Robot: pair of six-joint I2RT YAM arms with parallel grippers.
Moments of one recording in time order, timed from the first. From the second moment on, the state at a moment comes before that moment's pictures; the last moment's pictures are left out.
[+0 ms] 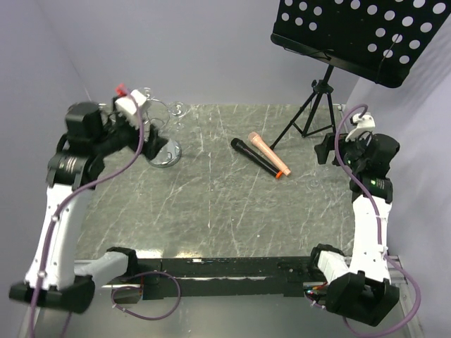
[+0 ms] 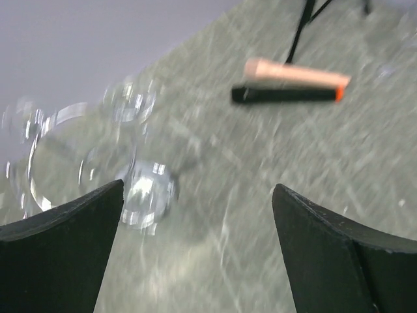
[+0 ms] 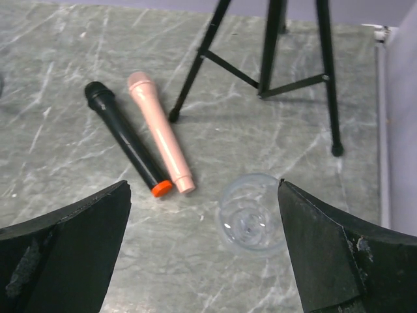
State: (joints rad) left arm -0.19 1.10 1.51 -0.70 0.47 0.25; right arm -0.34 0.94 0.95 -0.37 -0.52 -0.10
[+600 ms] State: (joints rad) left arm 0.46 0.90 0.86 -0.64 0.97 0.59; right arm -0.06 1.08 1.15 -0.40 -0.45 -0.14
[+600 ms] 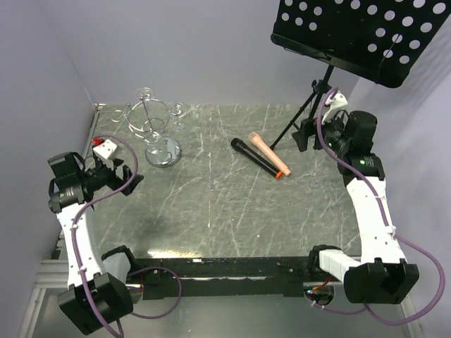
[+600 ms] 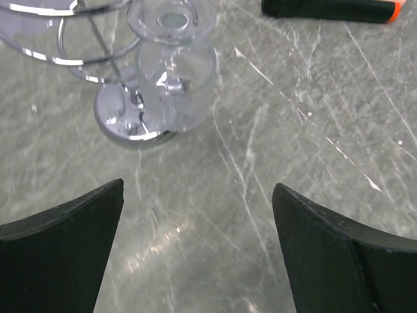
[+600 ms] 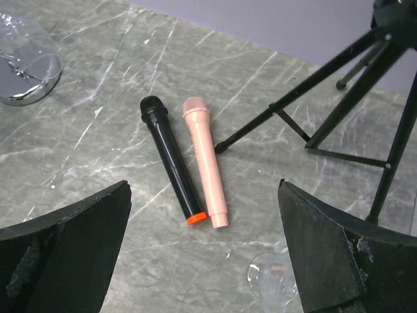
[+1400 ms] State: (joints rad) left arm 0.38 1.08 0.45 0.35 1.04 0.35; right arm 0.09 1.25 1.41 -0.58 -0.35 -0.30
